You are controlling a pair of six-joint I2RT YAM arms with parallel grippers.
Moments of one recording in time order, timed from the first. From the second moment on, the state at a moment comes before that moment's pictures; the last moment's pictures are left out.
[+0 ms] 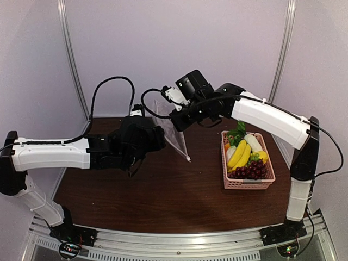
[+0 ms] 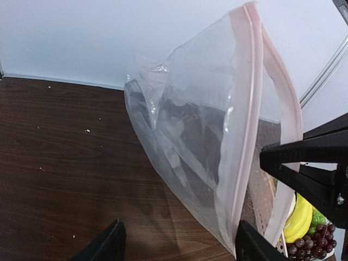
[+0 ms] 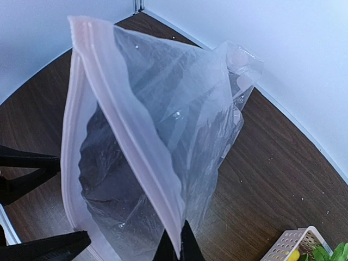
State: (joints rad) left arm -1.09 1.48 1.12 -0.13 -0.74 -0.74; right arm 0.92 1.93 2.02 -0.79 0.18 0.03
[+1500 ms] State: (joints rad) left arm -1.06 1.41 1.07 -0.15 -0.93 -0.80; right arm 0.88 1.91 1.89 -0.75 0.24 0.10
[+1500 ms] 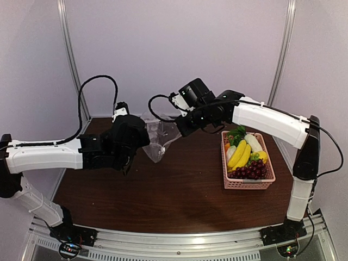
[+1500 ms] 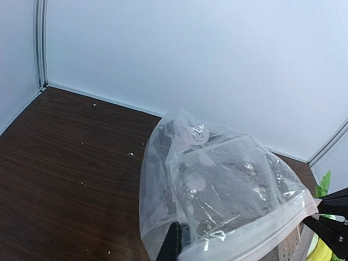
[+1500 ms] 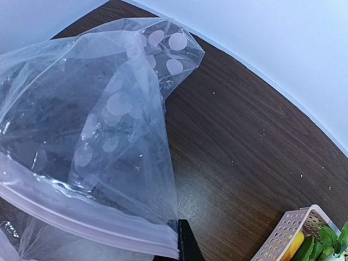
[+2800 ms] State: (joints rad) left arm -0.94 1.68 1.43 -0.45 -0.30 -0.03; right arm 0.33 1.36 1.32 -0.83 -0.05 -0.33
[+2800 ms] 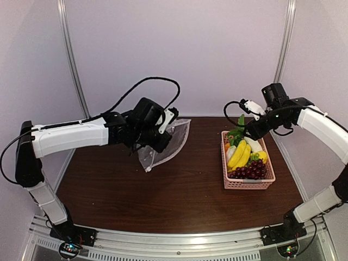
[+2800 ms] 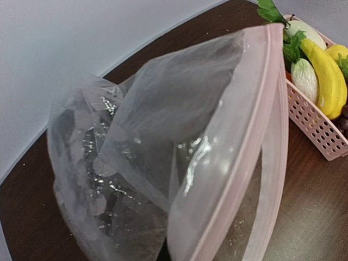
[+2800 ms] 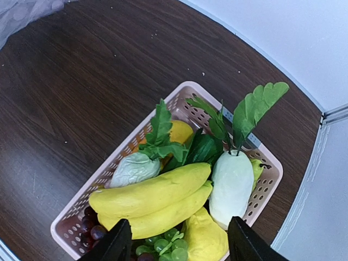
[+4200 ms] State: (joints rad) left arm -0.79 1.52 1.28 -0.27 0.14 -0.18; right arm 0.19 1.38 1.11 -1.06 -0.17 -0.60
